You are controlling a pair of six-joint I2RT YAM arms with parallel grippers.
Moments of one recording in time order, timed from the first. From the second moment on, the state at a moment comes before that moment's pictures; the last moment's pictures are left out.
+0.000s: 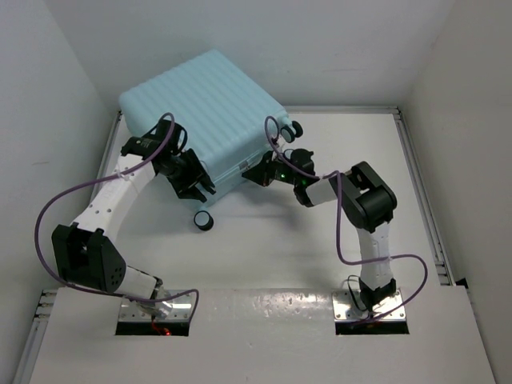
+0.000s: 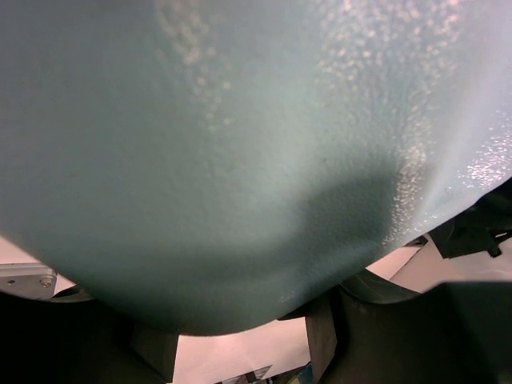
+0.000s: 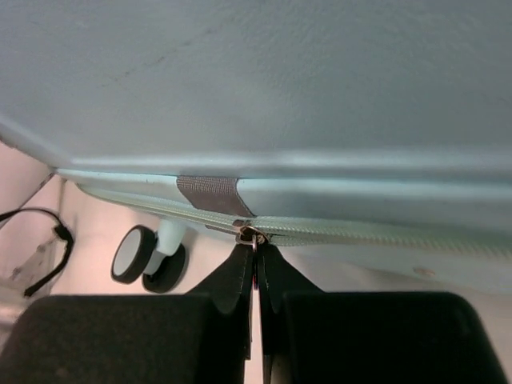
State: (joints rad) left arm -0.22 1.44 1.34 -1.03 0.24 -0.83; right arm 0.47 2.15 1.01 1.03 -0.68 0.49
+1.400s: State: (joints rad) left arm 0.22 1.67 1.61 -1.34 0.37 -0.31; right arm 0.31 2.08 1.10 0.79 -0.35 0.25
